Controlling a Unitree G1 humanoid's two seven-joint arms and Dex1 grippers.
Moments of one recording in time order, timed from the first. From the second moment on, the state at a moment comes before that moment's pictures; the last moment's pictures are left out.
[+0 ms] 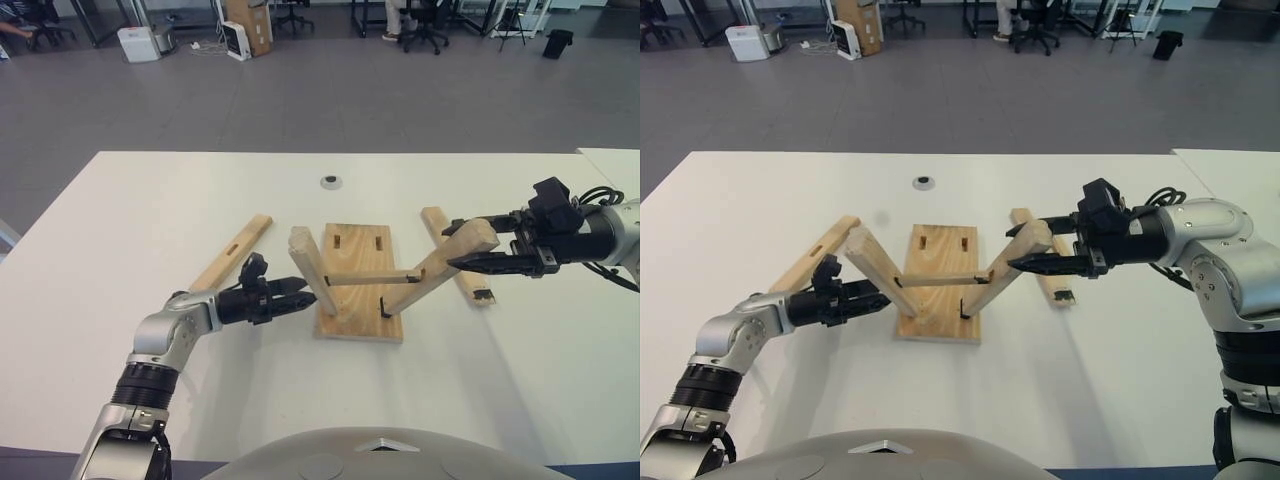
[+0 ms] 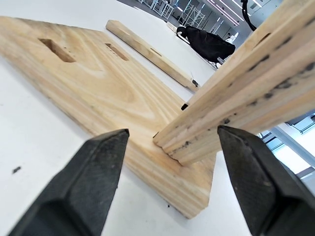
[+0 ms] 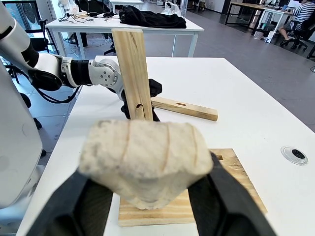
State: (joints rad) left arm -0.12 0.46 -0.08 0.10 -0.61 0.61 -1.13; right arm -0.27 -0.97 -0.09 -0.21 0.75 0.50 1.39
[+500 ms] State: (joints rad) left arm -0.11 0.45 -0.07 0.09 -0.61 0.60 -1.10; right arm -0.35 -0.96 0.03 -0.17 0.71 0.48 1.35
